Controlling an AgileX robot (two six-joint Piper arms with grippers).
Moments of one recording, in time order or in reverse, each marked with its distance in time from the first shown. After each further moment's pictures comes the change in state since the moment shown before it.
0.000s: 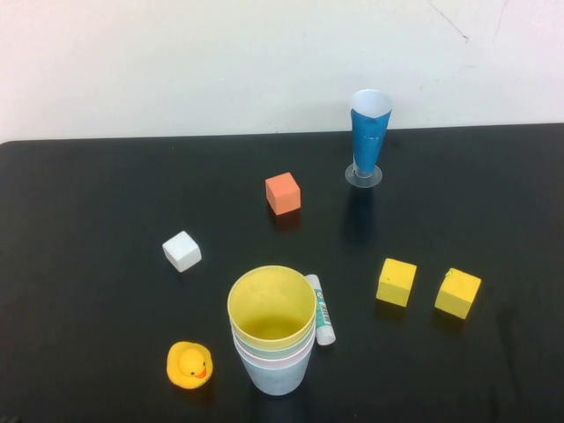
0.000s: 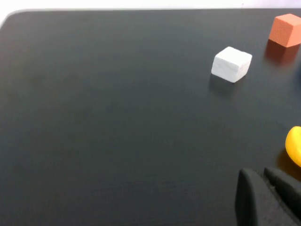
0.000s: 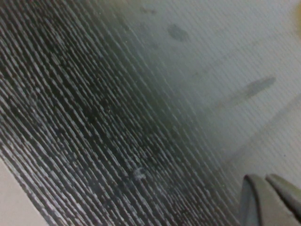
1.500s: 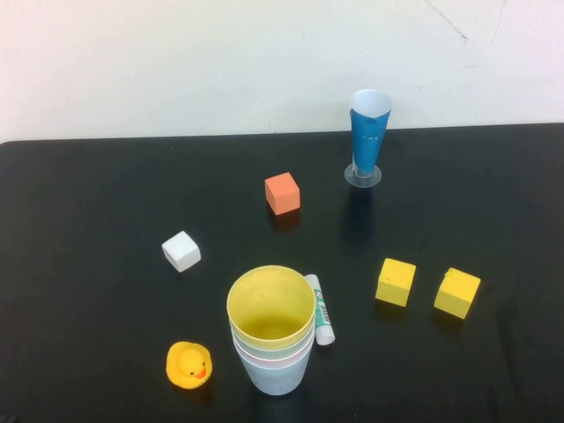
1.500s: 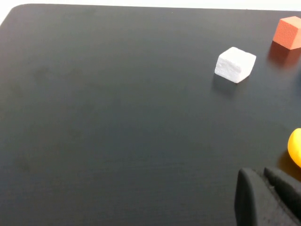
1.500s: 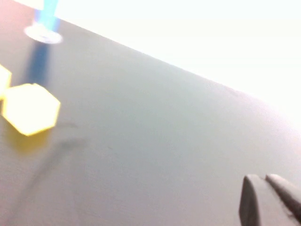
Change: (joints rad) right arm -0.654 -0.648 0.276 -0.043 -0.351 -0.023; left arm 0.002 0.000 0.000 0.024 0.003 -0.041
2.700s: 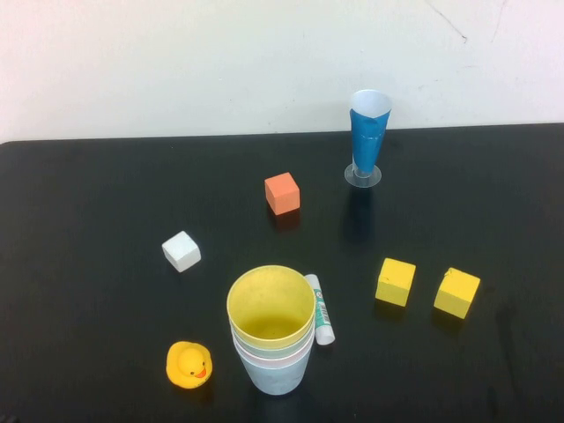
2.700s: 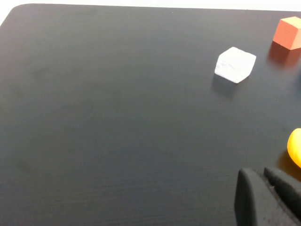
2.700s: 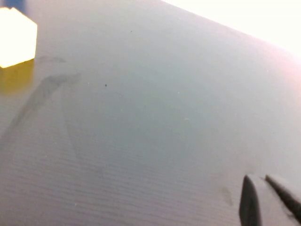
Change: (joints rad) right arm -0.076 -0.038 0.144 -0.002 -0.009 0.000; left arm 0.000 0.000 0.000 0.002 0.002 -0.004
